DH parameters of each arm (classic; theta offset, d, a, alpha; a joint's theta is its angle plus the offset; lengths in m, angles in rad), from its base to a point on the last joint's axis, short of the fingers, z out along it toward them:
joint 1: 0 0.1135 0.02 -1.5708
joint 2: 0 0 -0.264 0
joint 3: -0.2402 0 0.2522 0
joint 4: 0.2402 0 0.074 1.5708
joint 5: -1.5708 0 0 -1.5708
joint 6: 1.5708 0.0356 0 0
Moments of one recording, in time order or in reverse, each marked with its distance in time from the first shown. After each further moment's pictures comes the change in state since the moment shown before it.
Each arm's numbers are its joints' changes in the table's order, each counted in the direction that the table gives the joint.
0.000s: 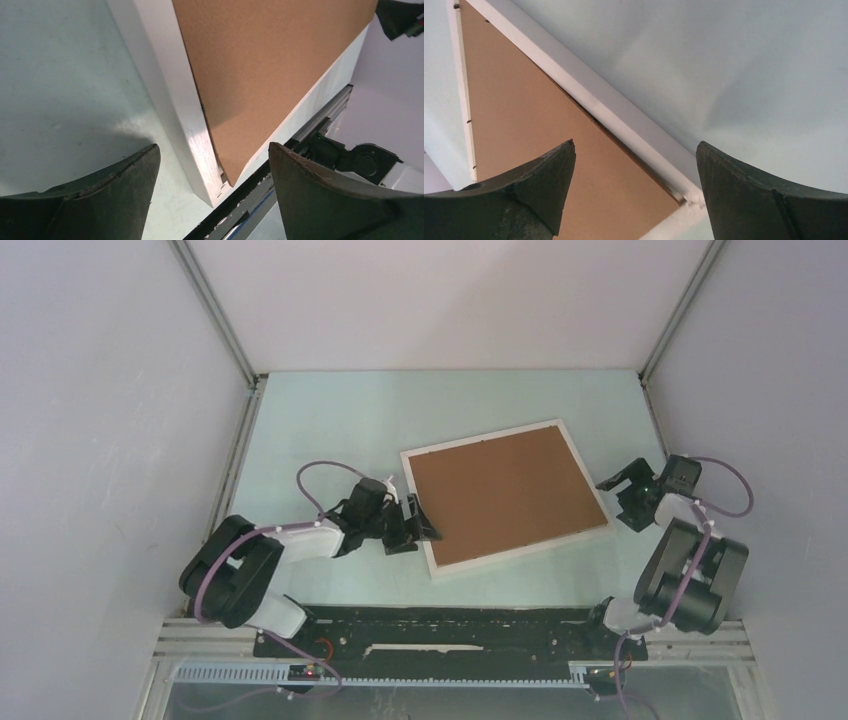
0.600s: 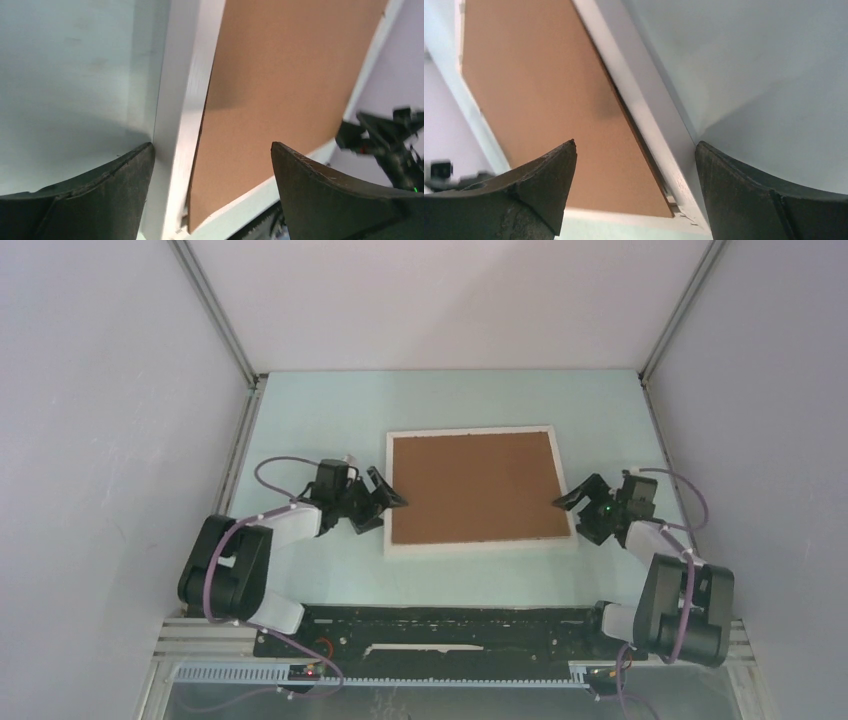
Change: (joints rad) left arm 0.269 0.058 -0.065 0.023 -0.028 -0.016; right arm 0.181 -0.066 0.193 -0.158 0.130 0.072
